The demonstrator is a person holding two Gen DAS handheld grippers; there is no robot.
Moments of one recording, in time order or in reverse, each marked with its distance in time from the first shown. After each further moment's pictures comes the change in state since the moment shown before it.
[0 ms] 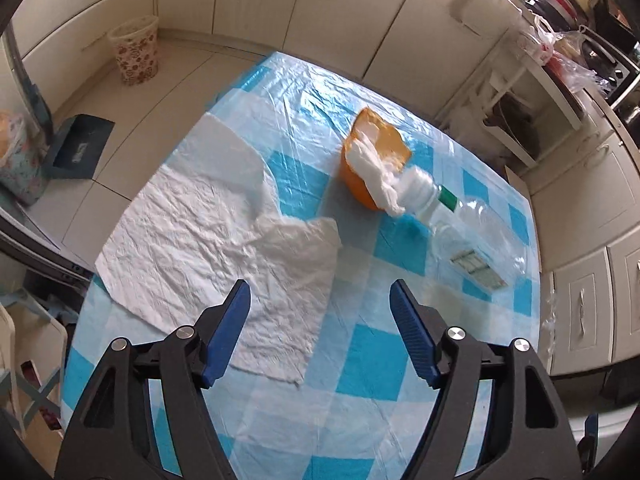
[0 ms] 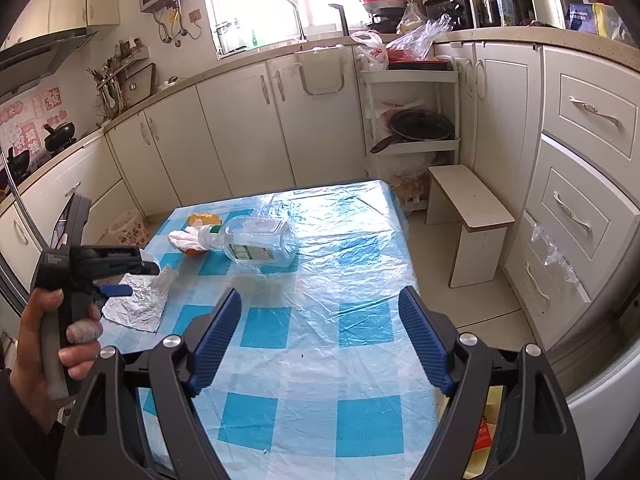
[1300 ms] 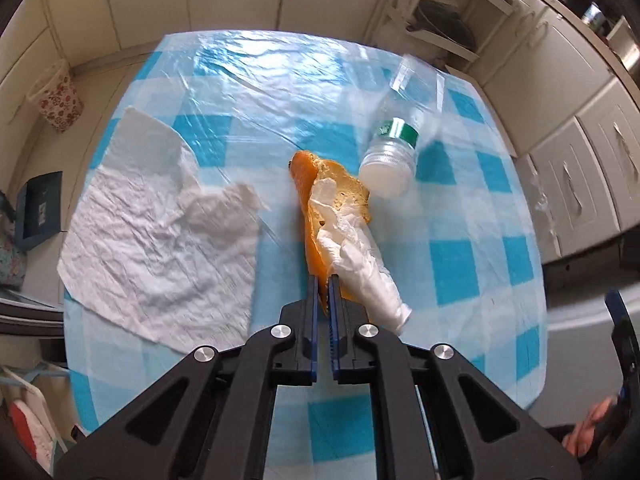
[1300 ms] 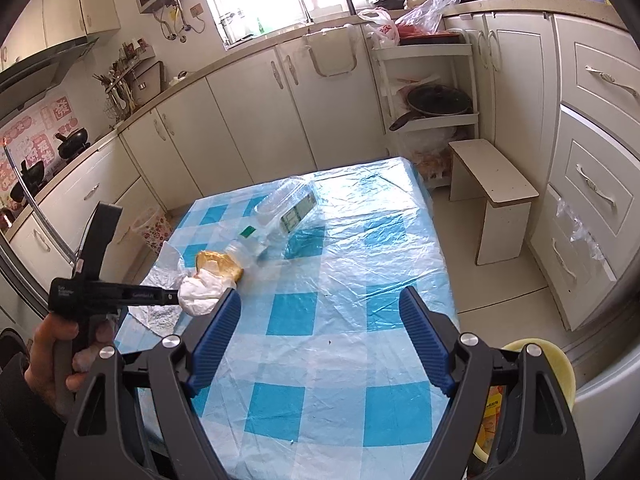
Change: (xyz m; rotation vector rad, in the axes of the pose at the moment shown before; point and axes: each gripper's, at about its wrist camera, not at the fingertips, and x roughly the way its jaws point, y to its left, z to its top) left arm -0.007 -0.036 -0.057 0.395 0.197 -0.114; right arm 0.007 -0.003 0.001 0.047 0.077 0.104
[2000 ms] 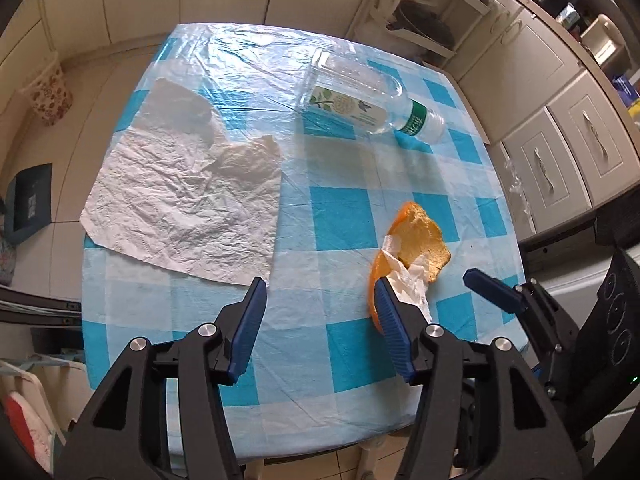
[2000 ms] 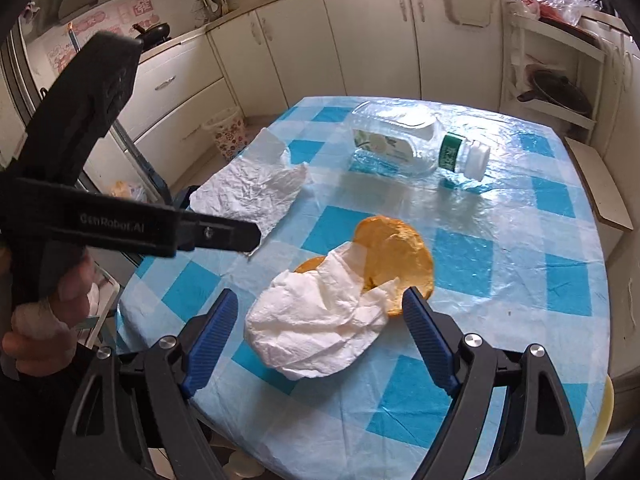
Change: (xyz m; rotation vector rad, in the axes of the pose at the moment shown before) left arm -0.037 0.041 -0.028 -0.023 -0.012 -0.064; right arm 0.081 0.114 -0.052 -0.288 0.236 0.210
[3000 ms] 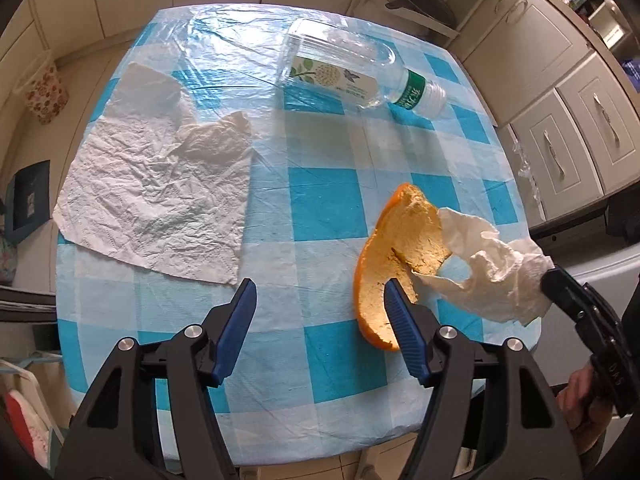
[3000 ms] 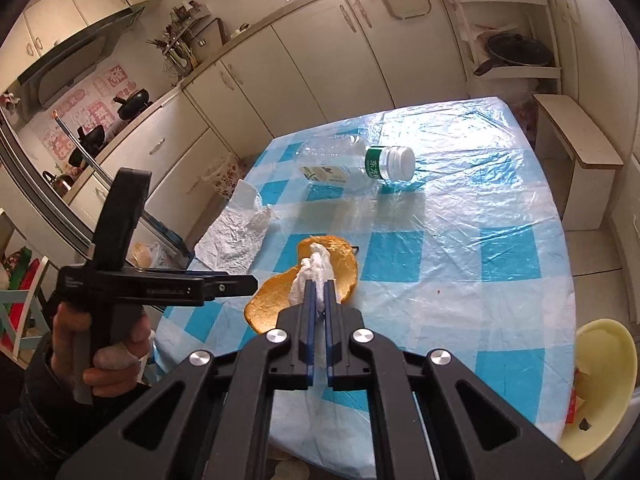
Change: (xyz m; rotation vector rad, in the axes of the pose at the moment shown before) left arm 0.035 -0.035 -0.005 0.054 0.063 0.036; right arm -0.066 -0.079 -0.009 0.251 -0.080 0.099
